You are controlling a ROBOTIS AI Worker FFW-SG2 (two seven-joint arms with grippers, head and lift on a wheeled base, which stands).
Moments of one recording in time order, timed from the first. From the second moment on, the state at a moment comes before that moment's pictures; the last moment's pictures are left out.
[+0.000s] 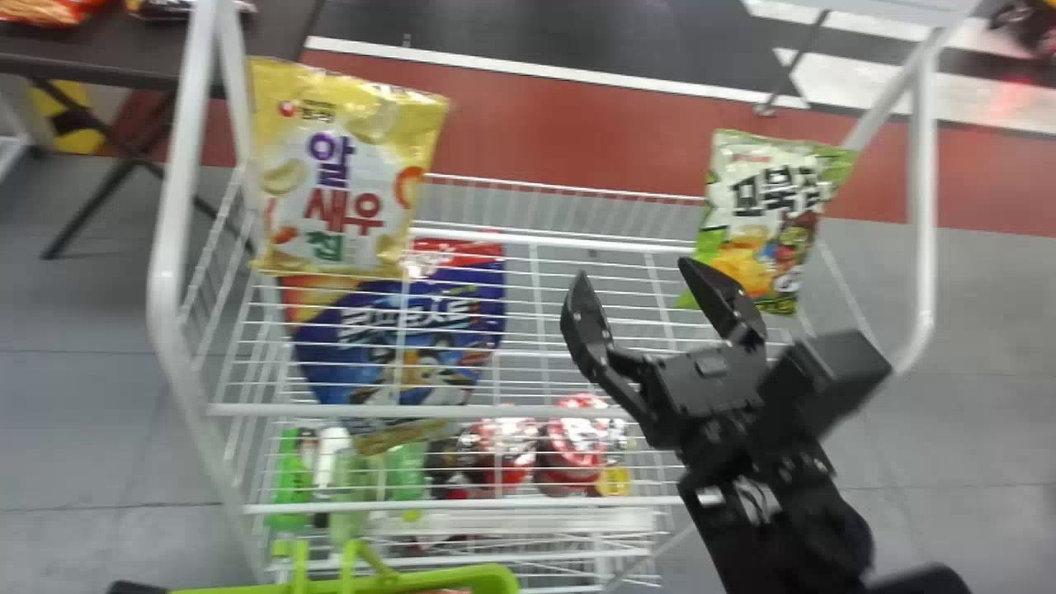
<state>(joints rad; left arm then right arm) 0.54 0.20 -0.07 -2.09 0.07 1.34 -1.47 0.53 -0.13 0.00 -2.29 -0.05 0.21 0.03</state>
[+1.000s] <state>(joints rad) 0.50 0.20 -0.04 -2.03 0.11 1.35 -1.47 0.04 -0.12 -0.31 -1.74 -0.05 0.40 0.09</state>
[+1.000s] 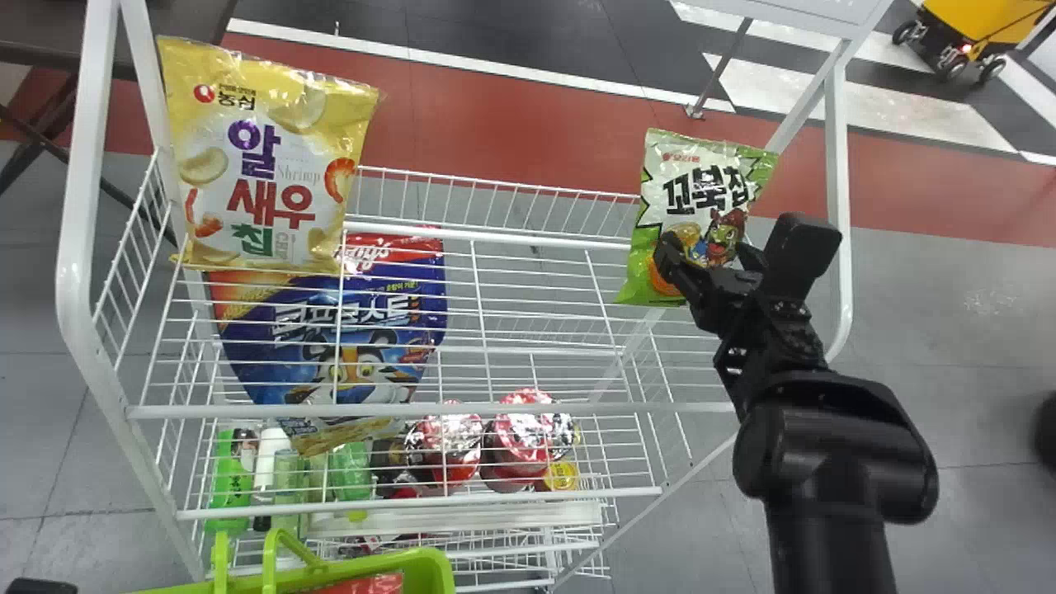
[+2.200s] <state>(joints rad) 0.50 0.20 -0.04 -2.02 0.11 1.34 -1.47 0.23 -0.11 -0.28 -2.12 -0.13 0.63 0.20</state>
